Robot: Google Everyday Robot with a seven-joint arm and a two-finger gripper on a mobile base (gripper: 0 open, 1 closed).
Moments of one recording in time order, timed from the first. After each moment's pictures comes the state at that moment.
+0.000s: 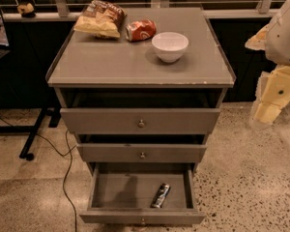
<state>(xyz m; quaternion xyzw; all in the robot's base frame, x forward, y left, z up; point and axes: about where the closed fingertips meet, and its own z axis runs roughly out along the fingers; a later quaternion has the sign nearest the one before) 0.438 -0.216 0.977 -0.60 0.78 -0.04 0.16</state>
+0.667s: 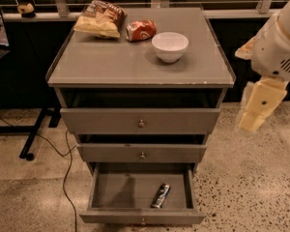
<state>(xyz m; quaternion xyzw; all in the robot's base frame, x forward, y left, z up) 0.437 -0.200 0.958 -0.60 0.78 -0.02 0.17</state>
